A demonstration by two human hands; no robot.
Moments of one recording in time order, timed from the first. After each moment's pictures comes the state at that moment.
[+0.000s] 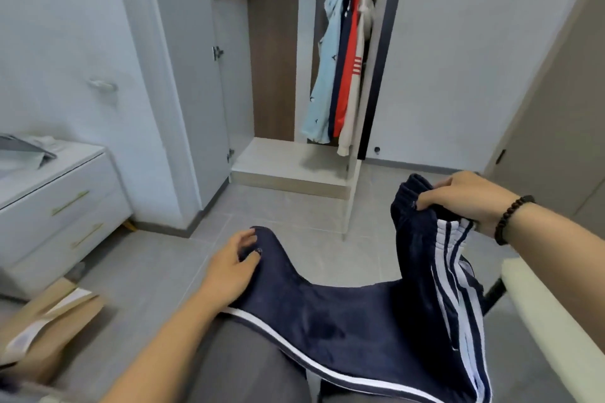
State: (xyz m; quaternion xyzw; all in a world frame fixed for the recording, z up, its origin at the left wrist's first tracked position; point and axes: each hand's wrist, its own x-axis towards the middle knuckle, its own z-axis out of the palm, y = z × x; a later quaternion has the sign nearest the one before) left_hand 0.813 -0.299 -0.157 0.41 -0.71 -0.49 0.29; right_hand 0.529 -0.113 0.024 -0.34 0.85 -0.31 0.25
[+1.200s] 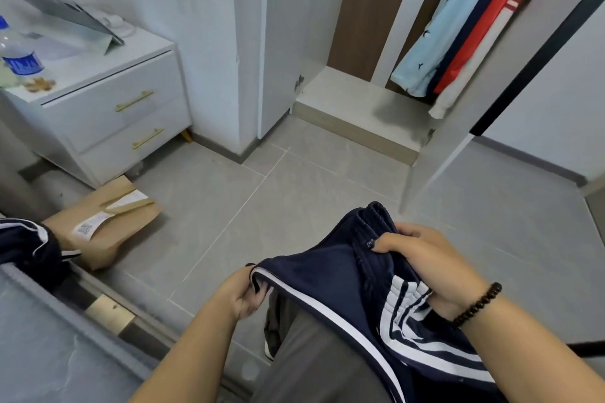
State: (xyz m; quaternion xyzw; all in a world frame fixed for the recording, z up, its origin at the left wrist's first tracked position) left_hand 0.889 -0.381 -0.334 0.50 0.03 -0.82 0.27; right_hand 0.677 -0.274 -0.109 -0.27 0.70 -0.41 0.53
